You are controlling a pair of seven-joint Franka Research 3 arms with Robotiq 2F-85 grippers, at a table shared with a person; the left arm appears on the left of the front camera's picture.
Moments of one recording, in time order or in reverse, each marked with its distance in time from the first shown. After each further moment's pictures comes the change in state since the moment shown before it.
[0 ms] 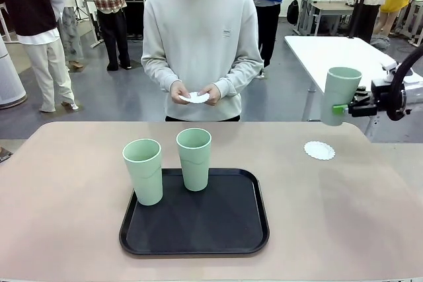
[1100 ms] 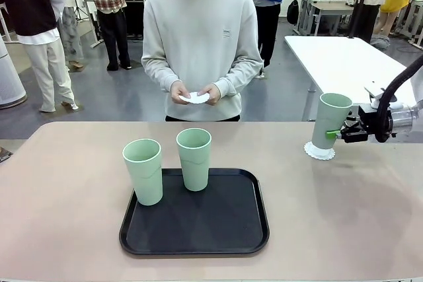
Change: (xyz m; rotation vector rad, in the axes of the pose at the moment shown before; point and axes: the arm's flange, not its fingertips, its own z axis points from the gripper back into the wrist) left arm 0.000 0.000 0.000 0.000 0.000 0.000; right arm -0.066 -0.003 -0.023 0.105 -0.036 0.026
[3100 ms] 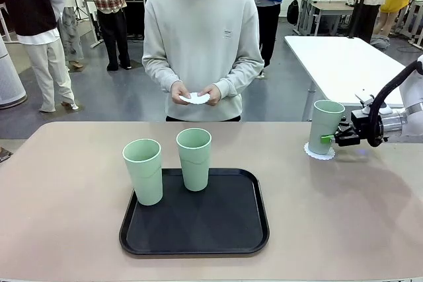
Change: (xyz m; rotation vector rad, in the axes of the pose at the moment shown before) left arm 0.000 0.000 0.000 0.000 0.000 0.000; right arm -0.034 -0.028 -0.007 -0.013 0.030 -0.082
